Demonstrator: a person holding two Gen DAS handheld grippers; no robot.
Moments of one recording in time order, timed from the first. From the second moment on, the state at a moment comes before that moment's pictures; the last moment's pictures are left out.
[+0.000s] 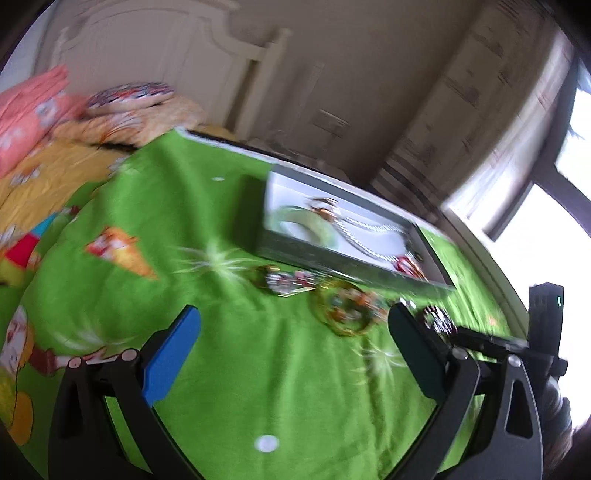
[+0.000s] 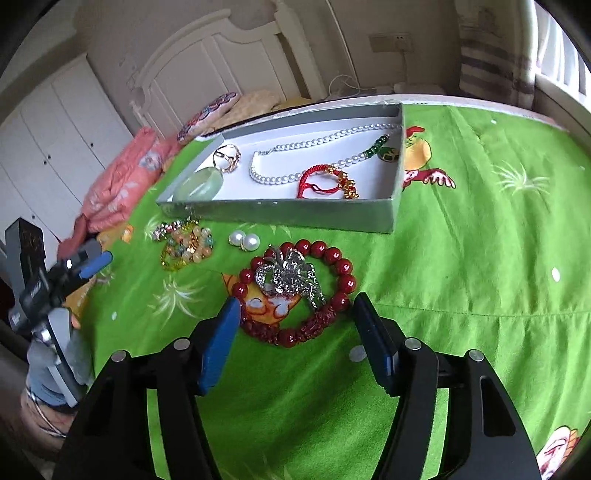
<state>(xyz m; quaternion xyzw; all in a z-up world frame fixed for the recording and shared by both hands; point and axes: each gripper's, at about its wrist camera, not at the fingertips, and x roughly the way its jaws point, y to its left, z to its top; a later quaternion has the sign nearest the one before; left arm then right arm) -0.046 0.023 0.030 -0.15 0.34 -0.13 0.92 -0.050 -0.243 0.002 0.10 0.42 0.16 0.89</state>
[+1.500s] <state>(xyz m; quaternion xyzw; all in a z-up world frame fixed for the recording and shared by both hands) 0.008 -0.198 0.004 0.22 0.41 -0.50 0.73 -0.096 -0.309 0.017 0.25 0.35 0.21 0.88</state>
